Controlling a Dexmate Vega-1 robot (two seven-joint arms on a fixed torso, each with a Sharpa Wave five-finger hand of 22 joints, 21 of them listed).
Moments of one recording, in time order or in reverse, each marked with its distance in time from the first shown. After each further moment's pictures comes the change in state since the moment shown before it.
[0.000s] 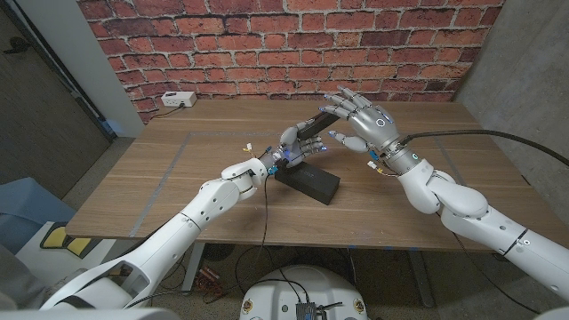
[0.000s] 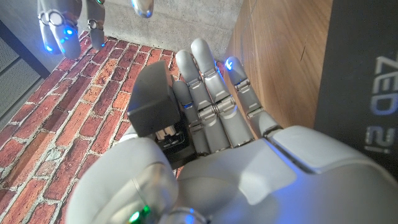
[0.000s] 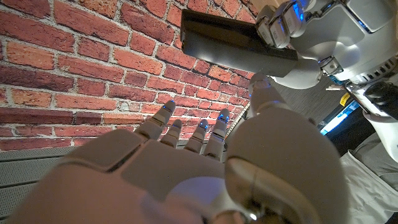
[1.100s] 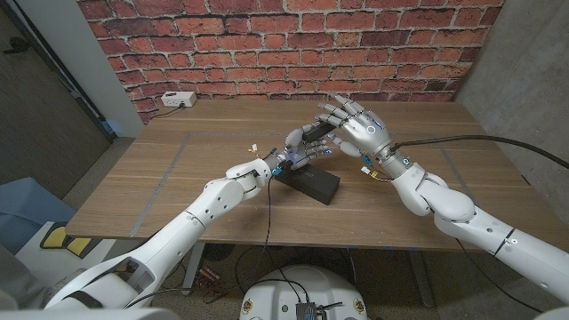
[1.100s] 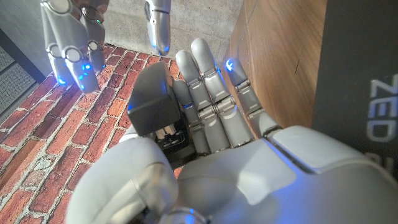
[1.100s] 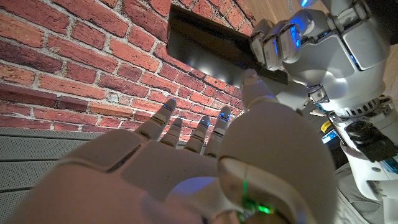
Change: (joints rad) left arm -0.022 -0.018 0.019 0.034 0.004 0.016 -0.031; left_hand 0.001 -0.001 0.005 0.000 0.001 0.000 0.000 -0.011 -0.014 0.000 0.001 0.000 -0.002 0.002 -0.007 0.007 -0.009 -0.007 -0.004 0.029 -0.009; right arm 0.056 0.005 -0.100 0.039 -0.147 -0.101 -0.023; right_hand 0.120 0.044 -0.029 0.005 -0.015 0.026 0.002 -0.014 0.023 0.054 0.000 0.028 0.032 0.018 0.000 0.014 0.000 0.025 -0.004 0.000 0.000
